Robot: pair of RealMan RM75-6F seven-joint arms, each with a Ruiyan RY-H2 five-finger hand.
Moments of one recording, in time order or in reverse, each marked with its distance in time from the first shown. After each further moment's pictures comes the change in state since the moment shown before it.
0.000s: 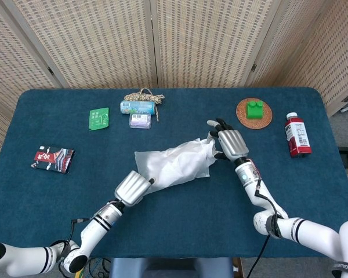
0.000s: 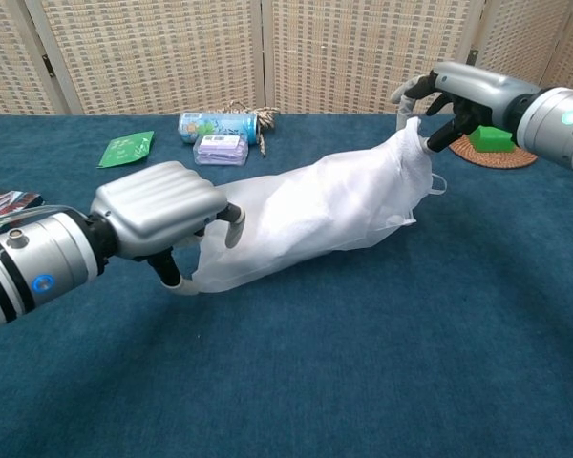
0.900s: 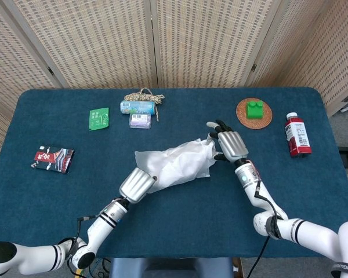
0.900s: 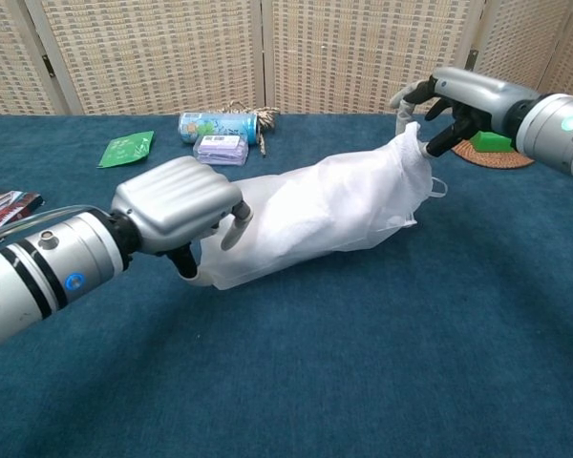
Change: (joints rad) left arm -0.003 -0.083 -0.036 0.105 0.030 0.014 -0.016; right arm -0.006 -0.010 -0.004 0.008 -0.014 -0.001 0.017
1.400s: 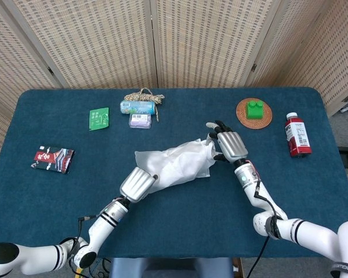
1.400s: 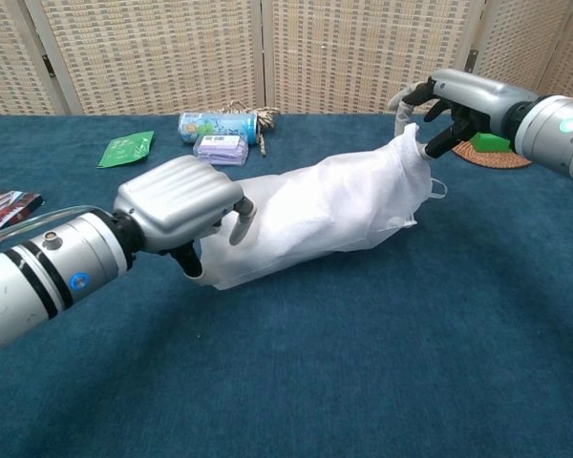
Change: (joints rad) left arm 0.006 -0.021 -0.011 0.030 0.015 0.006 -0.032; right arm -0.001 -0.003 0.000 0.004 -0.003 -0.003 0.005
